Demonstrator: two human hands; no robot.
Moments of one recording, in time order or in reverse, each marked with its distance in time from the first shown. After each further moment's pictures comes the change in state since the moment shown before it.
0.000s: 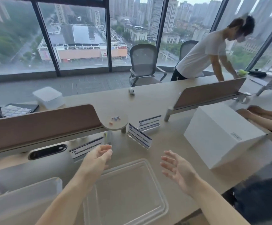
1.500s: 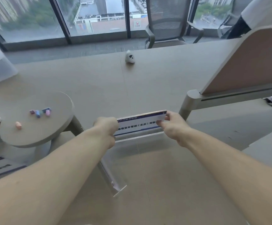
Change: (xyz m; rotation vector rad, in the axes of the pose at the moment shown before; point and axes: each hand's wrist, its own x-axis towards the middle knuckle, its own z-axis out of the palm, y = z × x) left_hand 0.489 -0.048 0.291 -0.151 0.468 -0.434; right_hand 0.588 -0.083 -0.072 -0.816 -0.161 -0.301
